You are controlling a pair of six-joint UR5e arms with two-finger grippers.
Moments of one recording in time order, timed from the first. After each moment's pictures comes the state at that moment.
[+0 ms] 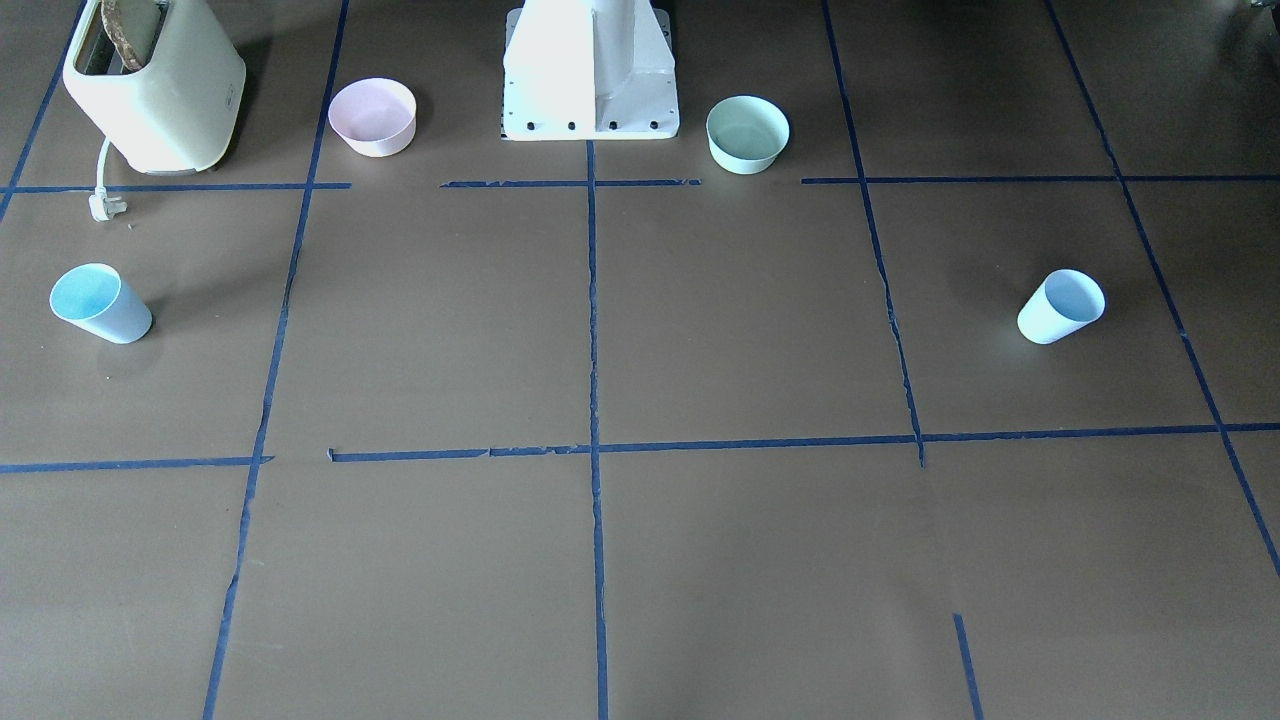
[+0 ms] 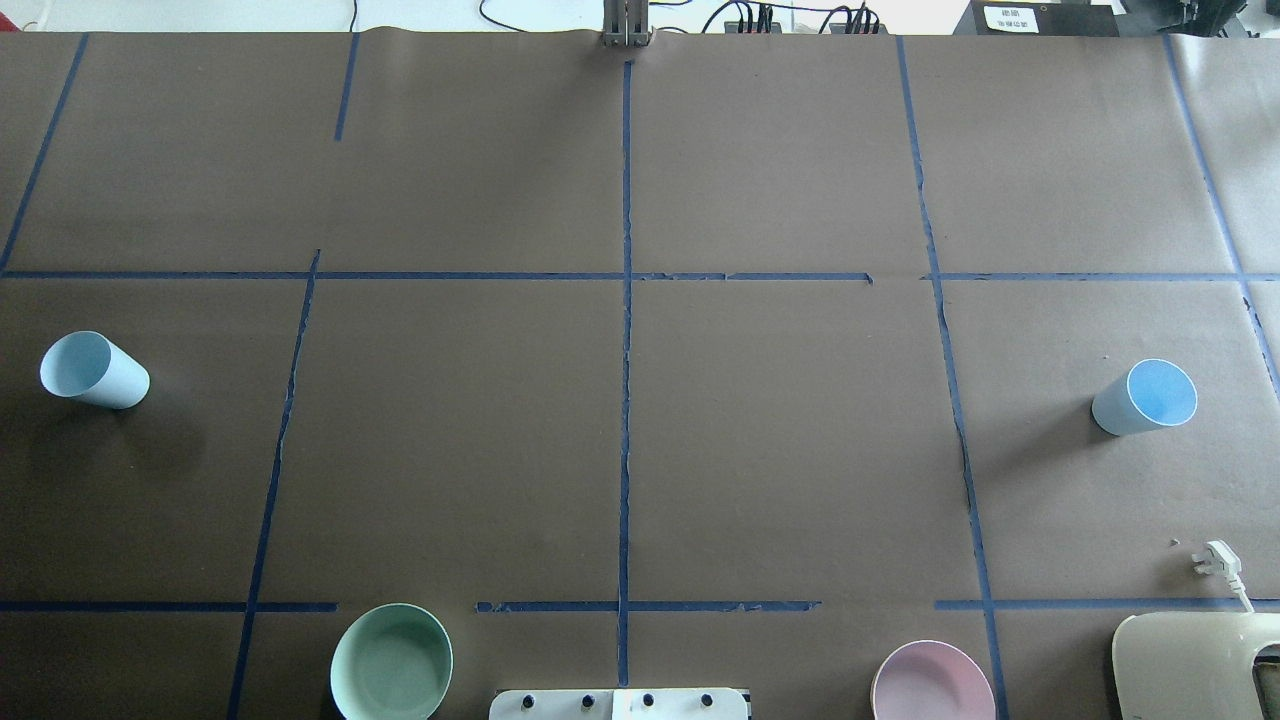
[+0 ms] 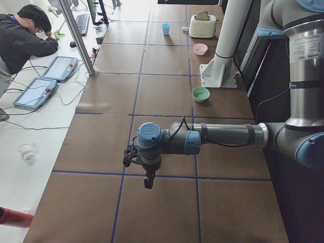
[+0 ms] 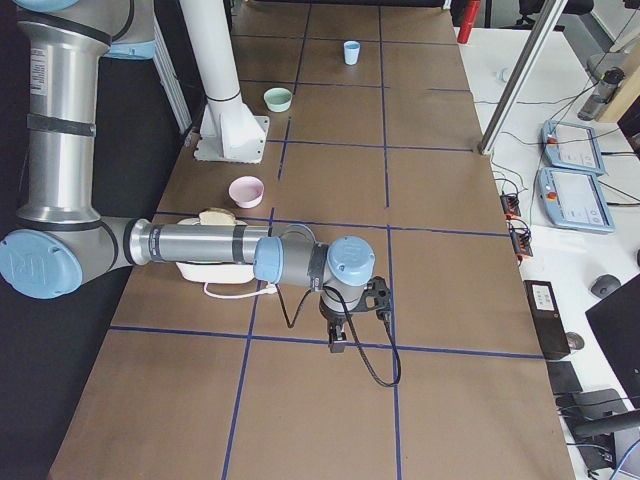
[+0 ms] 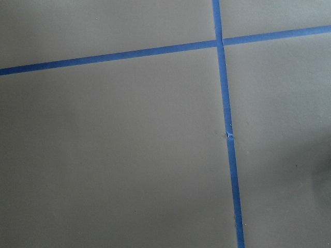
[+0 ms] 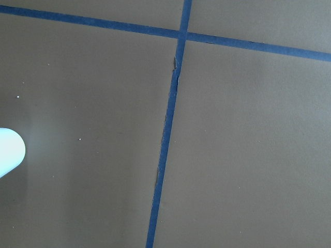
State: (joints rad) left arm -1.59 -1.45 -1.71 -1.63 -2.30 0.14; right arm 1.56 -1.69 1.72 -1.69 2.35 -0.21
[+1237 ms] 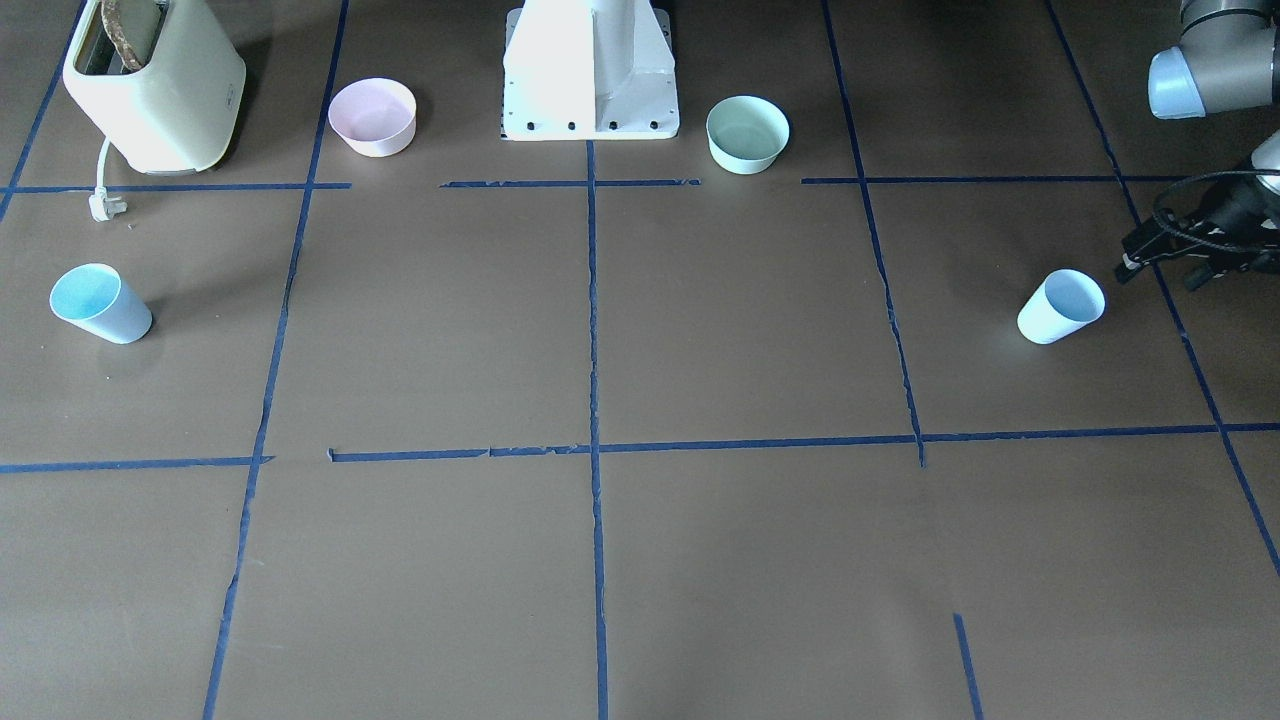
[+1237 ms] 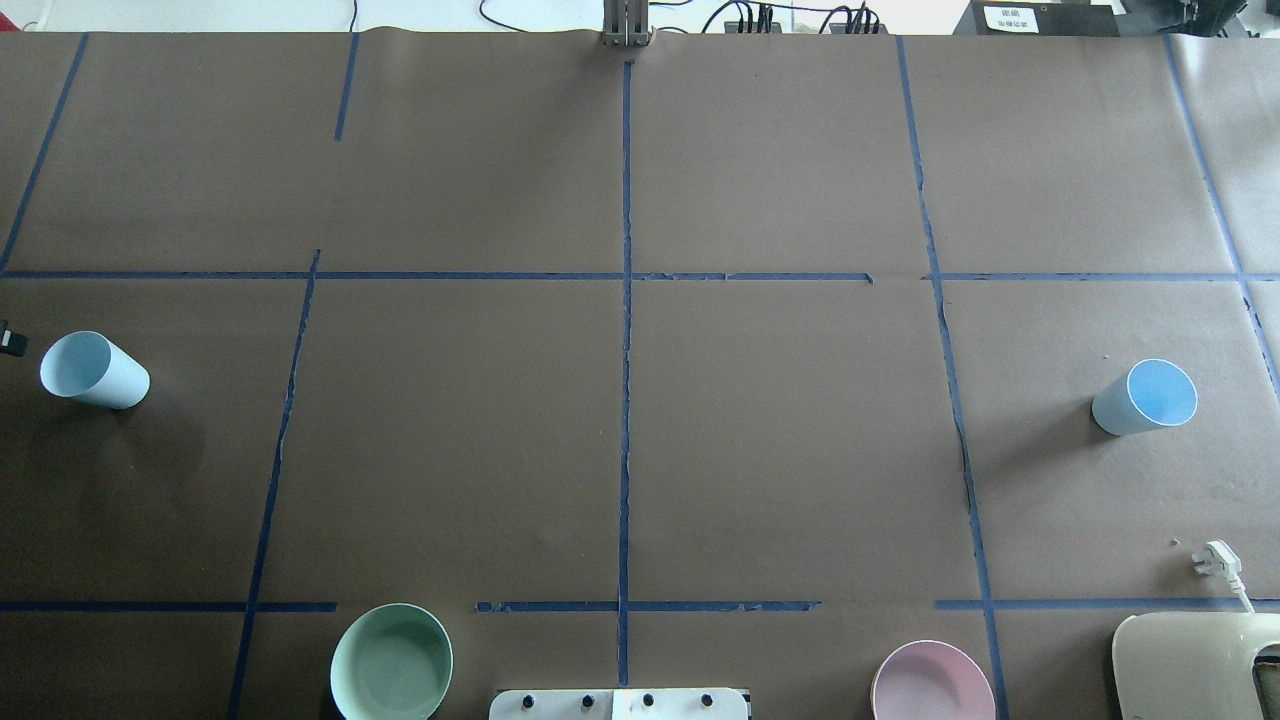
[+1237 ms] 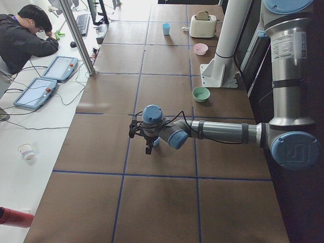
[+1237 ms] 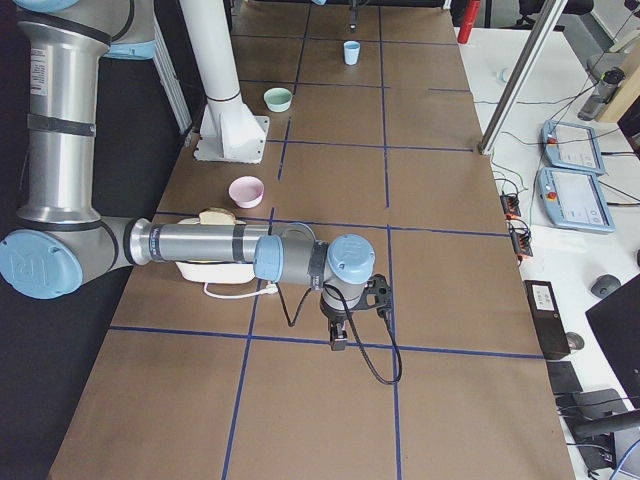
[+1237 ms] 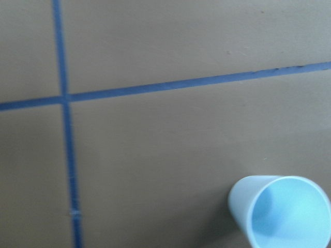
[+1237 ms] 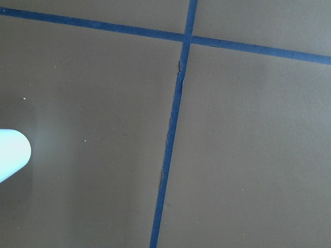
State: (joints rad) left arm -1.16 -1.43 -1.69 -2.19 -2.28 -0.65; right arm 1.56 -1.69 1.72 -1.69 2.35 -0.21
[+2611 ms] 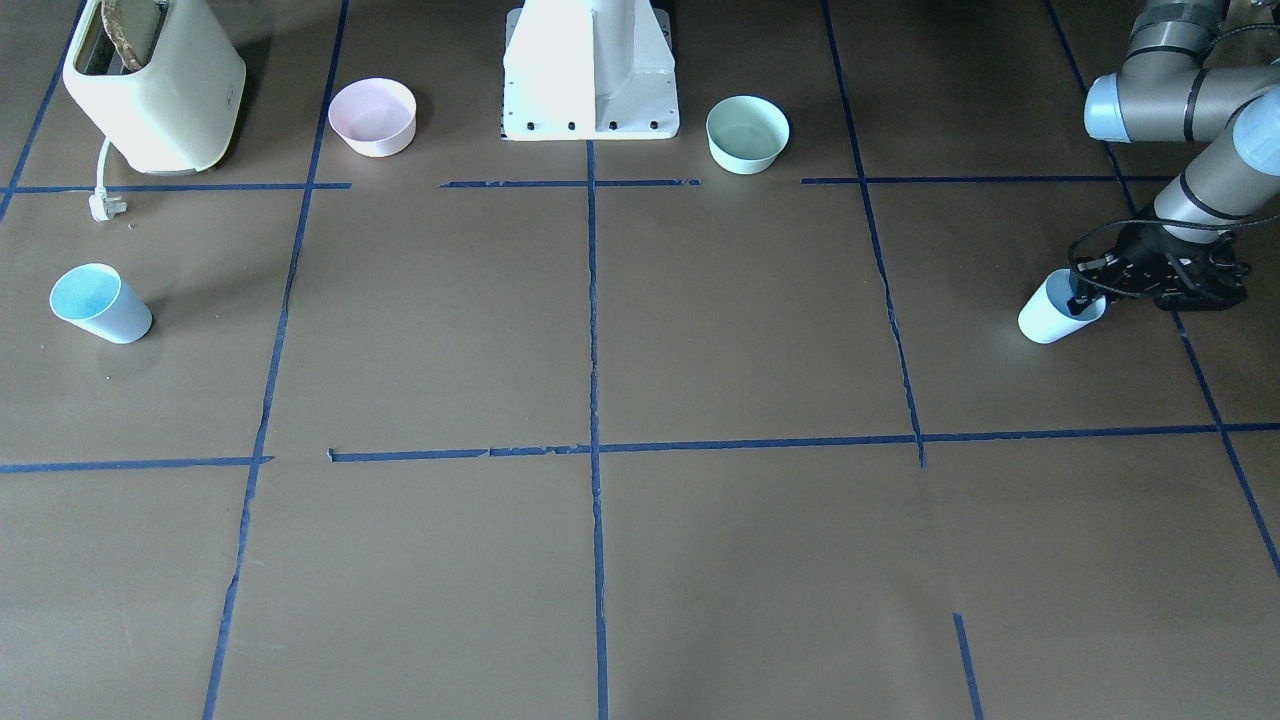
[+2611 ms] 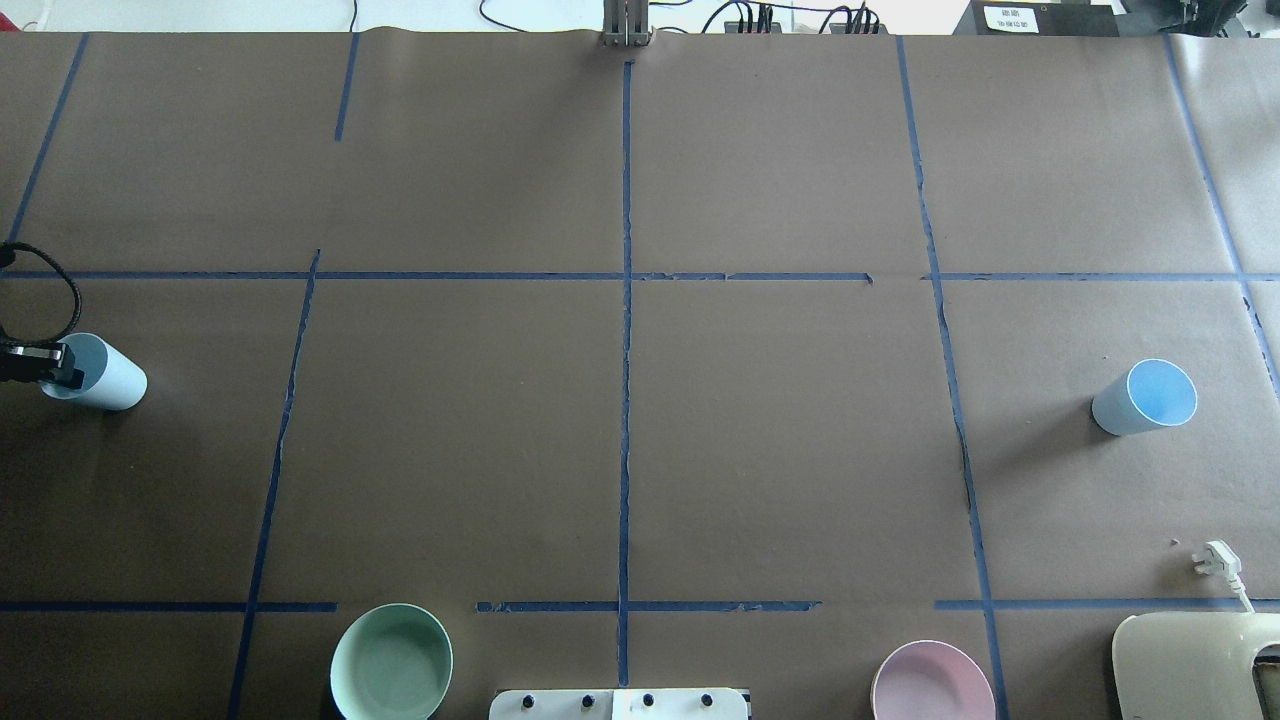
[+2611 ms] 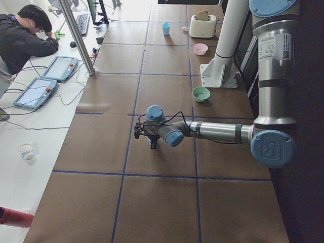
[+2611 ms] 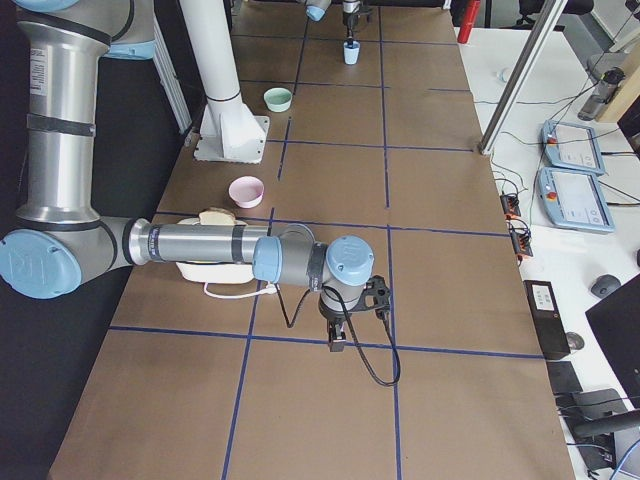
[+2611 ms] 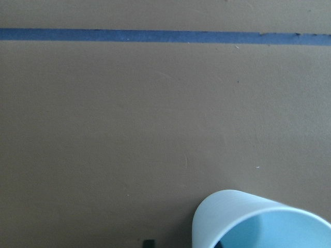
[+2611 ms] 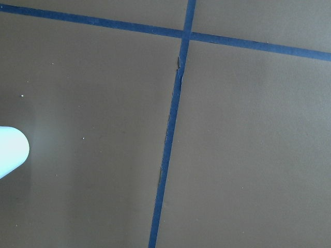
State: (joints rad) left arm -1.01 -1.48 -1.62 -2.22 -2.19 -0.80; right arm 1.56 -1.70 1.72 -1.69 2.35 -0.21
